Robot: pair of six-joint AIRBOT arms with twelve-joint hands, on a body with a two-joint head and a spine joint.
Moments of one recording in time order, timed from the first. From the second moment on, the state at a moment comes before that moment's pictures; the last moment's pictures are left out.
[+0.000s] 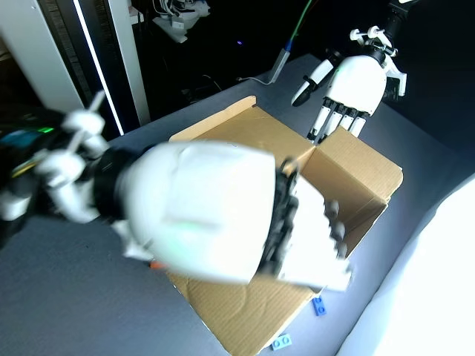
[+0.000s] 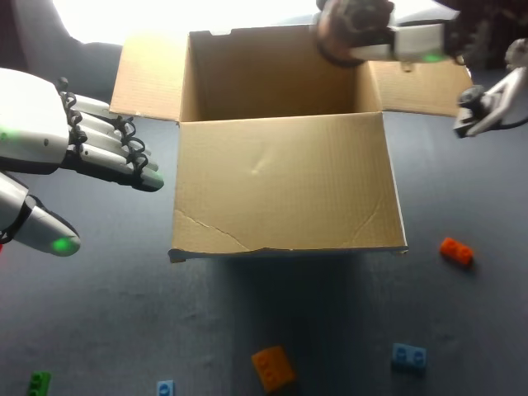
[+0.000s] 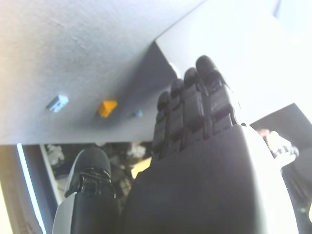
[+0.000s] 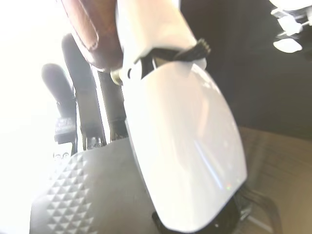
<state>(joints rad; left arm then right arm) 0.22 -0.96 1.59 1.85 -0.99 -0.44 0.00 -1.12 1.23 -0.14 0.49 -0.81</state>
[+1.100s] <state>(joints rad) 0.22 -0.96 1.59 1.85 -0.96 -0.44 -0.10 -1.27 1.34 -0.07 0.47 -0.84</state>
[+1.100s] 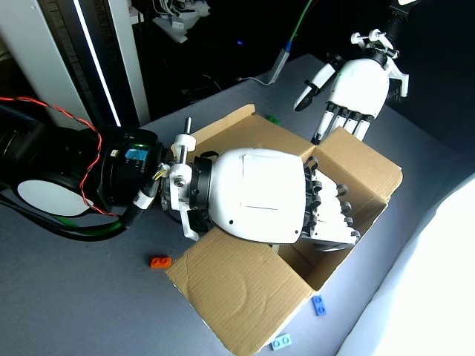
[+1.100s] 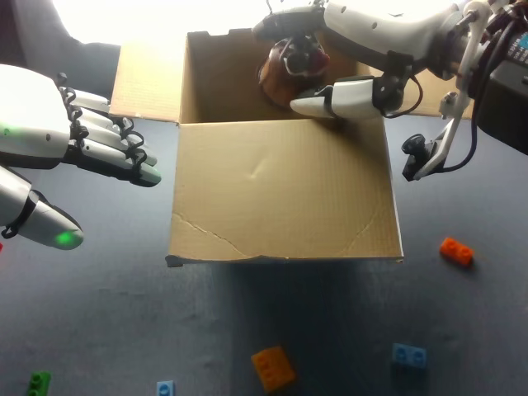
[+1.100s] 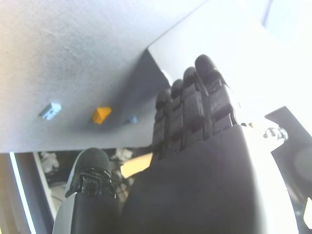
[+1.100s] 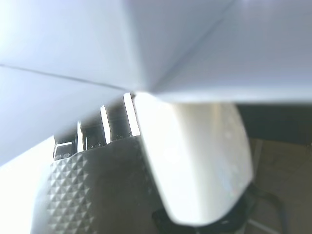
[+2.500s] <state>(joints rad) -0.06 -0.99 1.65 1.96 -0.88 -0.42 -0.27 -0.87 1.18 0.31 0.46 -1.05</state>
